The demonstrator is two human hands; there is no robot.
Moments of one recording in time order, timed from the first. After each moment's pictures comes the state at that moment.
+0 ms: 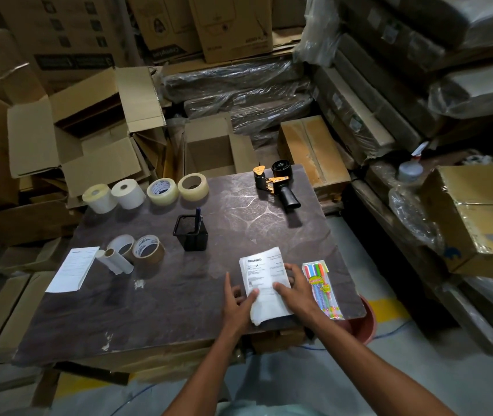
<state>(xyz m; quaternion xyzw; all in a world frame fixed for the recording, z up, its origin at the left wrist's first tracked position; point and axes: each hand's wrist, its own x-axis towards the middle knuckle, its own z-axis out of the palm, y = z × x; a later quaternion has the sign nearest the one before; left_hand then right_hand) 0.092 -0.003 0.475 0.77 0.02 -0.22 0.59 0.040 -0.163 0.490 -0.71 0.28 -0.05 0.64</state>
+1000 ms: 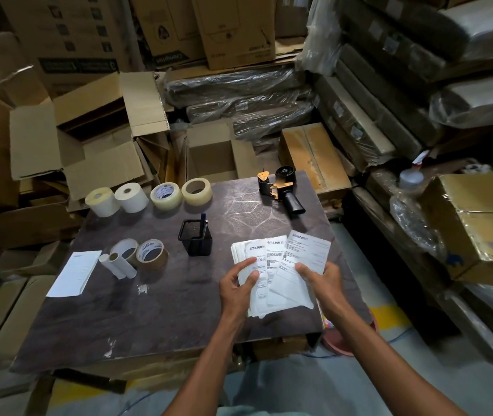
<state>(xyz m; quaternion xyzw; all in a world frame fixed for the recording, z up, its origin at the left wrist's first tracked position) 0.112 -0.011 0.540 0.68 -0.02 -0.13 0.73 0.044 -0.197 0.517 -0.61 0.35 -0.15 0.69</state>
